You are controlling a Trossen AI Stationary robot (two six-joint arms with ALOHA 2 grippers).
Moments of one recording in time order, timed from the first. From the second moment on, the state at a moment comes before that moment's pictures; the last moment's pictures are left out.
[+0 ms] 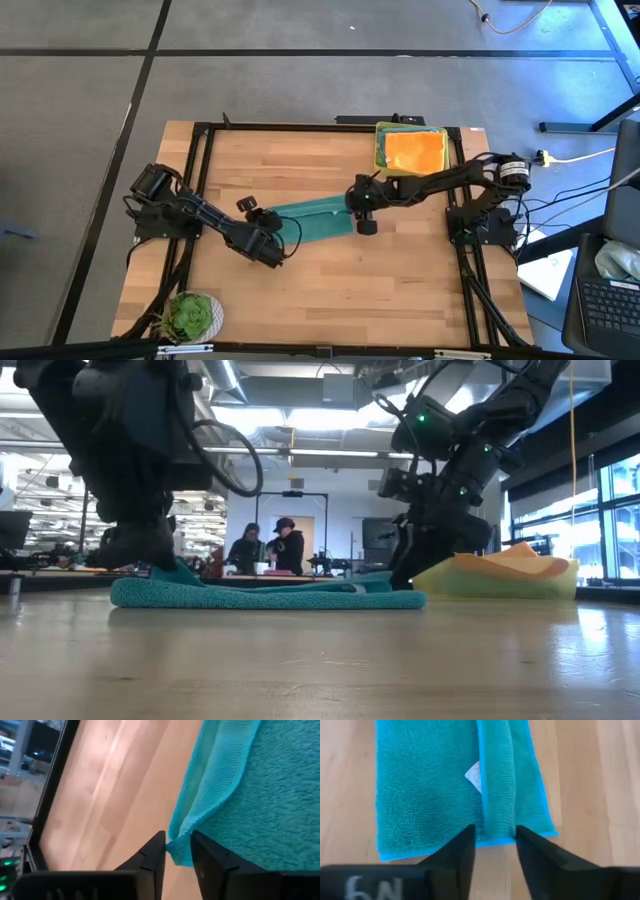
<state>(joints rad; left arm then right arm) -0.39 1.74 0.90 -0.90 -0.78 -0.89 -0.12 1.66 0.76 -0.02 0.03 -0.21</state>
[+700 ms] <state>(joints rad) -0.39 1.74 0.90 -1.09 -0.76 -1.15 -0.11 1.68 0.76 -0.05 0.26 -0.05</state>
